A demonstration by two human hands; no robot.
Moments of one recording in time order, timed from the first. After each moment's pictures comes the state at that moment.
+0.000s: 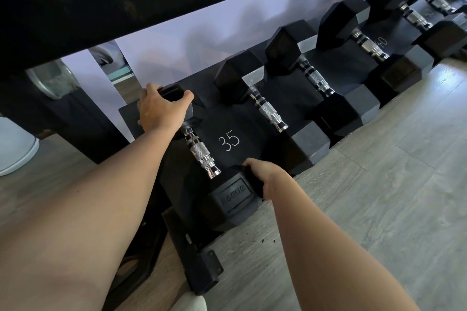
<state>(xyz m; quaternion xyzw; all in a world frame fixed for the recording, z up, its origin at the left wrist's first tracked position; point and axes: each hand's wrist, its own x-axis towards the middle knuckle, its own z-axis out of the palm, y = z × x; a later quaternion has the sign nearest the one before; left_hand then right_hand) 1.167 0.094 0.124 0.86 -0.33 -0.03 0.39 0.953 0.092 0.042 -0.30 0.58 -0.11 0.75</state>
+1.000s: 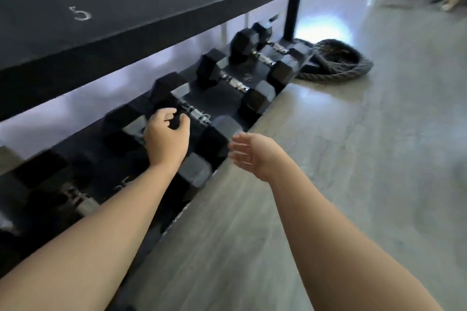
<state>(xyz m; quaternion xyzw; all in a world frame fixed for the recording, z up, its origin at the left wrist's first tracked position) 0.906 0.055 0.179 0.66 -0.51 -0.12 0.54 0.719 0.070 0.180 -0.27 0.55 -0.39 0.68</state>
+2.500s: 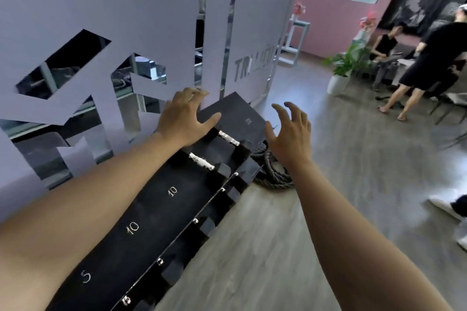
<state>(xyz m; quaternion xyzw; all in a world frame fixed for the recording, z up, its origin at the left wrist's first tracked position) 0.757 -0.160 0.906 0.55 -0.75 0.03 0.36 0.503 -0.147 0.892 -0.71 0.60 -0.36 -0.10</state>
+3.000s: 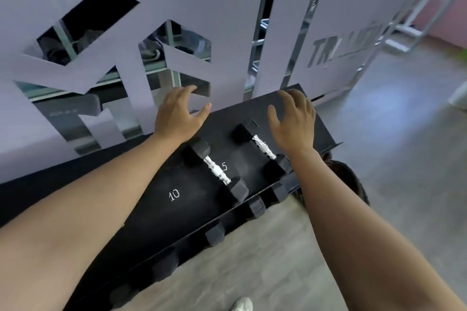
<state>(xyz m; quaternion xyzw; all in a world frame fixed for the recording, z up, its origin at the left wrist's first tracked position) 0.753 -0.354 0.815 0.76 -0.54 0.01 0.37 0.509 -0.445 0.825 -0.79 0.50 -0.34 0.05</state>
